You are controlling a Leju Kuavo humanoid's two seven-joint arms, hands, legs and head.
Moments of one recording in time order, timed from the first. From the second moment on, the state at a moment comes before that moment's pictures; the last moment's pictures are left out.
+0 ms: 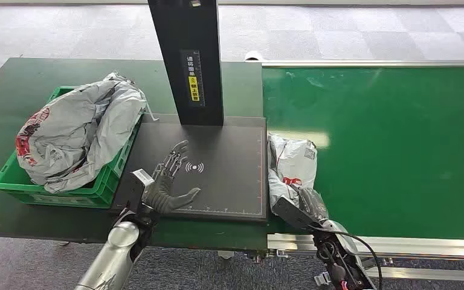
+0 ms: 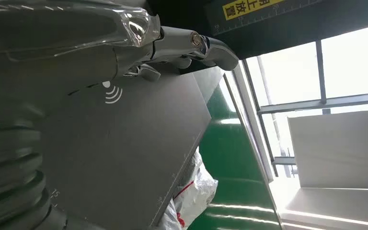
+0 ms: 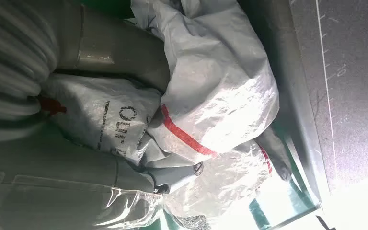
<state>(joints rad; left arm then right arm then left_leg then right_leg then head) -0.32 -0.10 -0.22 -1.08 -0.08 -0.19 -0.49 -0.36 -0.04 0.29 -0.71 0.74 -0.05 -0.30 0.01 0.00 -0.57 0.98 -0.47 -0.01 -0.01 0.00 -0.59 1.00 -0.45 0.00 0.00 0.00</state>
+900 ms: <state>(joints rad) -0.34 -0.10 -0.22 -1.04 -0.08 -0.19 -0.55 -0.19 0.01 -0.17 -1.02 -0.59 0.54 -0.39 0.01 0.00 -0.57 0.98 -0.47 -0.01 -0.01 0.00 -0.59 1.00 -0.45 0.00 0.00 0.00</state>
